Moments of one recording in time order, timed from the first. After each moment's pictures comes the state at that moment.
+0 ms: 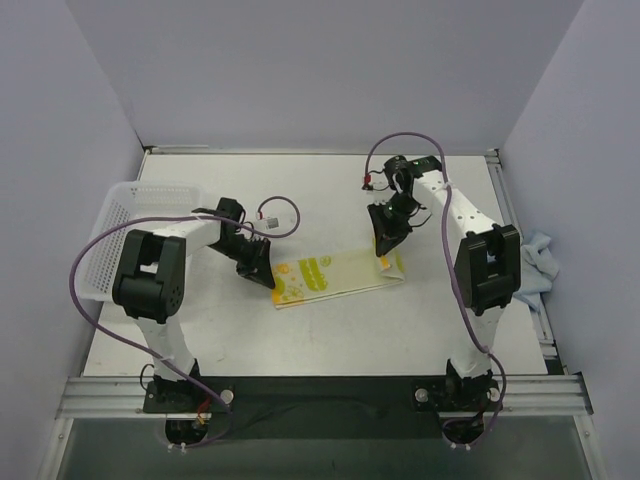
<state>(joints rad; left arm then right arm) -0.23 1.84 1.15 -0.76 0.76 0.09 0.31 1.94 1.67 -1.22 -0.31 -0.07</state>
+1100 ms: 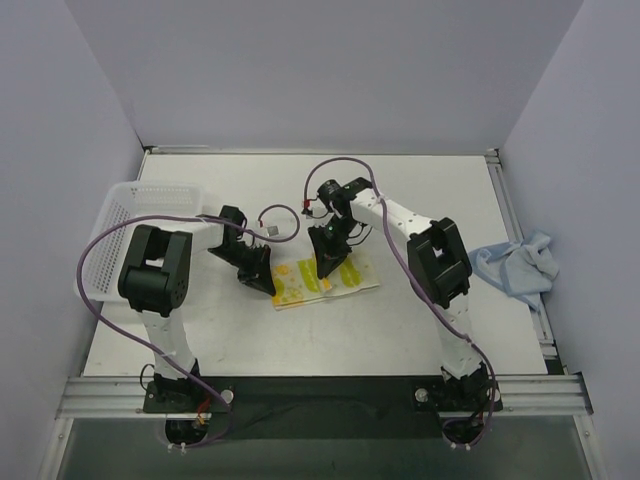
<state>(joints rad) -0.23 1.93 1.11 -0.70 0.76 0.06 0.61 2.17 1.78 -1.07 -0.50 0.14</state>
